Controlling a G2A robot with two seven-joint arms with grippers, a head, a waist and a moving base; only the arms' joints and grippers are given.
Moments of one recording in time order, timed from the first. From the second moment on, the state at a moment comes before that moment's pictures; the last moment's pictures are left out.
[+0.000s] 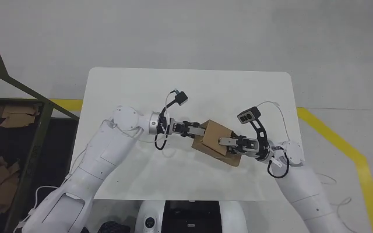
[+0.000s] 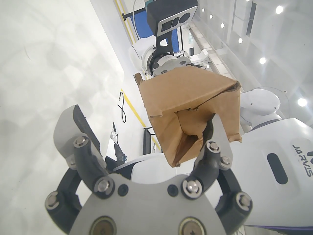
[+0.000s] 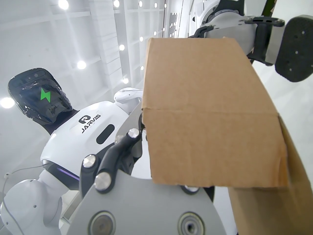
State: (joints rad) left arm 0.97 -1.15 -1.01 -1.38 -0.34 -0.36 -1.23; right arm -1.26 -1.14 1.17 -1.45 0.86 -0.37 1.37
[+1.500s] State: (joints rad) left arm 1.04 -1.14 -1.14 -1.43 0.21 -1.01 -0.68; right arm -1.19 -1.12 1.24 -1.41 0.67 -0.21 1.38
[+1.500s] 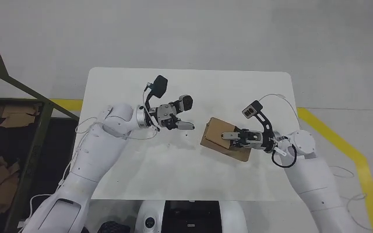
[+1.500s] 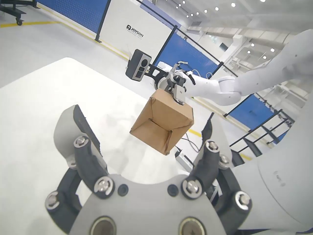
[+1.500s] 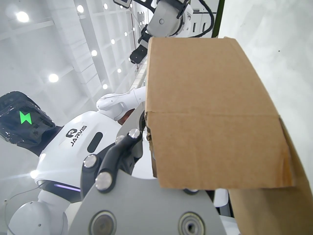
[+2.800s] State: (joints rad) left arm 0.99 -1.07 -0.94 -1.48 1.15 -1.00 0.10; right arm -1.10 -1.11 1.20 -1.35 0.61 -0.16 1.40
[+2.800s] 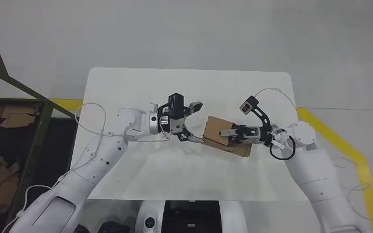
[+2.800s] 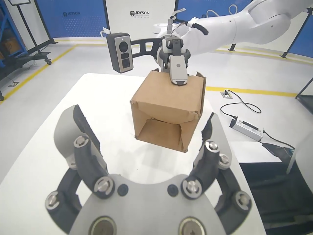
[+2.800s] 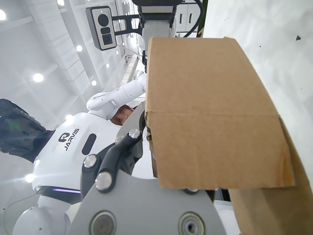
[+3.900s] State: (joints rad) left arm 0.84 -1.03 -0.67 -1.38 1.26 -1.01 0.37; right arm -1.00 -1.13 1.08 -1.26 0.60 -0.21 1.49
